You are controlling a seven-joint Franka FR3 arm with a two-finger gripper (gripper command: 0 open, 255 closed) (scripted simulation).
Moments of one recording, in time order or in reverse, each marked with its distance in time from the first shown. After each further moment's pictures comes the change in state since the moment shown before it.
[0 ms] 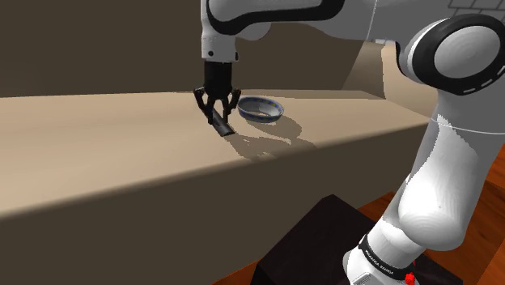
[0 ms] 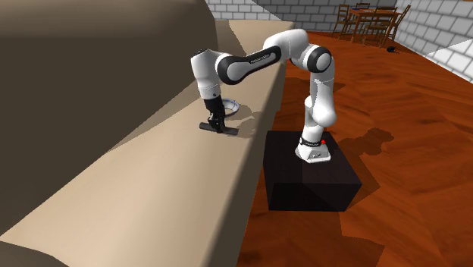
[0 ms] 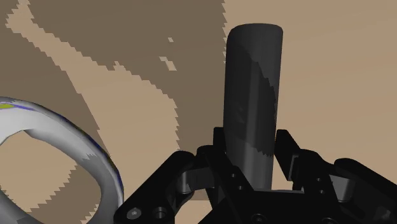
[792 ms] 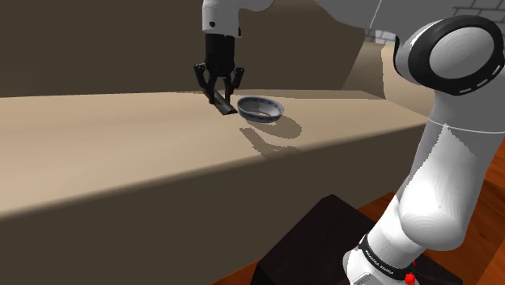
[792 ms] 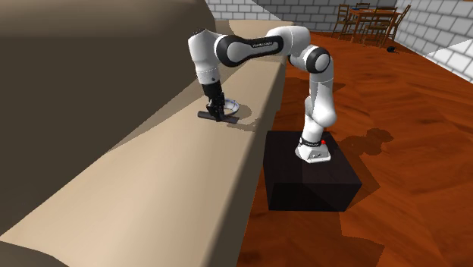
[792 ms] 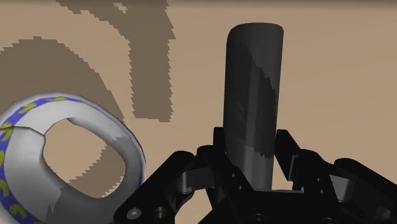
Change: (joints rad) arm 0.005 0.019 0.003 0.189 -0.004 -0.169 0.019
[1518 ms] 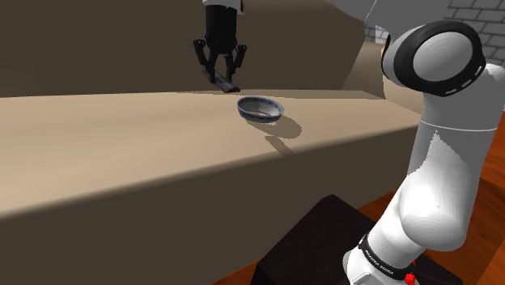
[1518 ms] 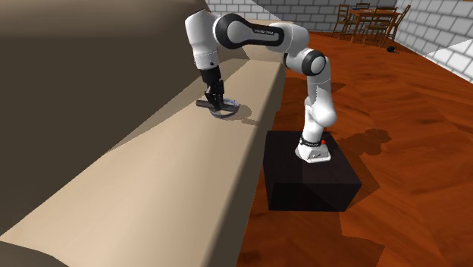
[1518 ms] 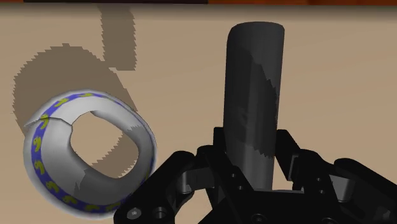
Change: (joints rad) arm 0.018 0.069 0.006 0.248 -0.014 -0.180 0.029
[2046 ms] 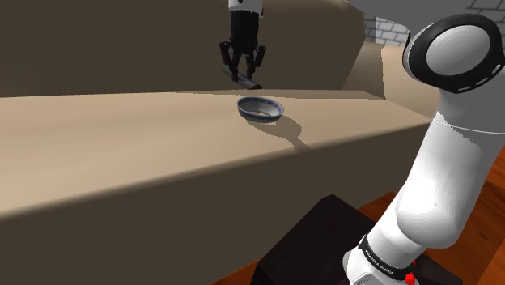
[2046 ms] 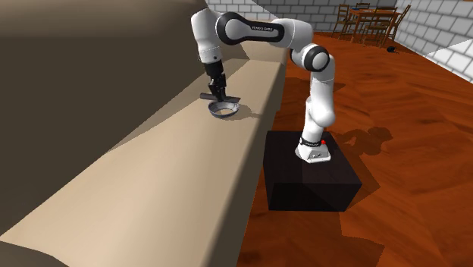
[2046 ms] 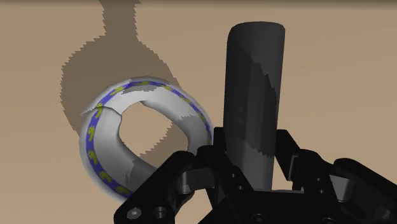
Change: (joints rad) arm -0.099 -0.100 -0.050 -0.130 0.012 0.019 -0.143
